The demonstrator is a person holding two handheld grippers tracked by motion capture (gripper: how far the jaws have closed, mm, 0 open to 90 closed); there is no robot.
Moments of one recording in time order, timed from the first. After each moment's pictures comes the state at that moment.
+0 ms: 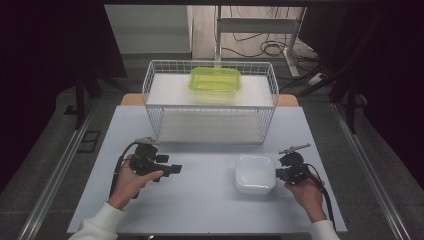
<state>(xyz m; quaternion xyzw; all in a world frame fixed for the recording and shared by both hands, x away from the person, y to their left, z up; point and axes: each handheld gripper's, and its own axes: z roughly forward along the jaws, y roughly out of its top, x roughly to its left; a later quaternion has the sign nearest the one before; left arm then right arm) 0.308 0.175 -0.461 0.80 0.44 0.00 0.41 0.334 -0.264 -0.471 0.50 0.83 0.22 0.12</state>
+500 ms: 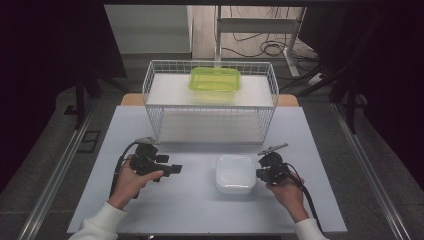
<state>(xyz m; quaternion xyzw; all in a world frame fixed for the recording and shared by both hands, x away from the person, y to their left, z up) 0.309 0.175 -0.462 0.80 0.45 0.00 0.41 0.330 -0.210 -0.474 0.45 0.86 0.23 0.11</state>
